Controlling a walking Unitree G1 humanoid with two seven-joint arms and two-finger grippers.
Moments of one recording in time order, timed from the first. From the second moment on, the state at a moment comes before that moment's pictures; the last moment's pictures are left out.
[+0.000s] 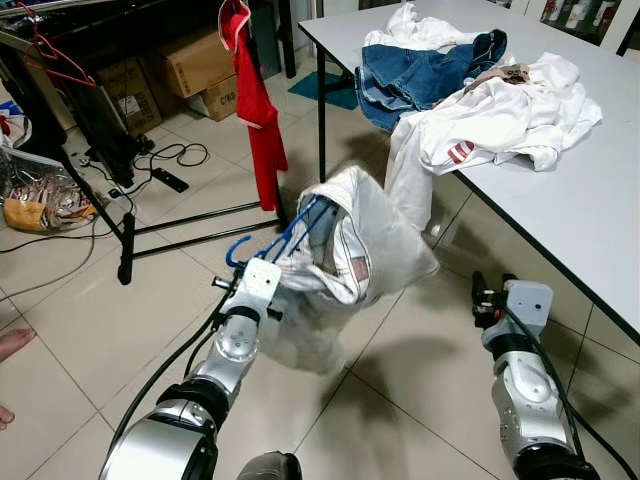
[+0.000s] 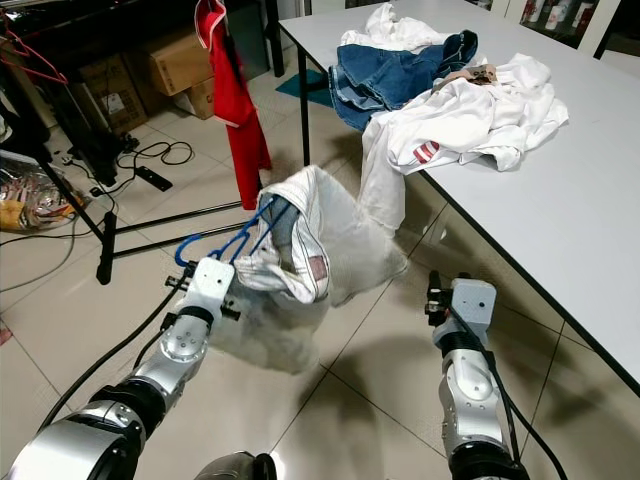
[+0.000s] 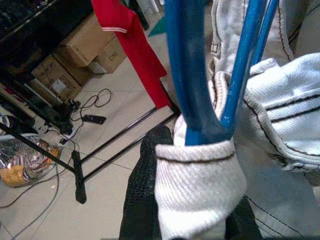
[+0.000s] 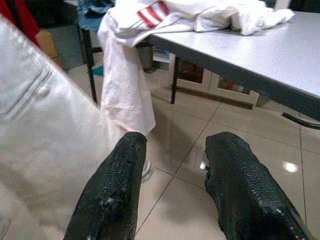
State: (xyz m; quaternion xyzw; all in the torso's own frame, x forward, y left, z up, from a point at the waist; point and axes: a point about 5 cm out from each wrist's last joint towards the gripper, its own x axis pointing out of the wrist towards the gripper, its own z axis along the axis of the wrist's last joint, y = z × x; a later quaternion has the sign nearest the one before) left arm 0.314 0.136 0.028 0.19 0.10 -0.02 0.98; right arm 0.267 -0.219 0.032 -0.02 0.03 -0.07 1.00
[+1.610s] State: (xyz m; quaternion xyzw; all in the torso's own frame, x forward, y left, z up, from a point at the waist) left arm 0.298 0.145 0.011 0.09 0.14 0.00 0.99; right arm 0.256 -0.183 0.017 -0.07 0.06 0.05 0.99
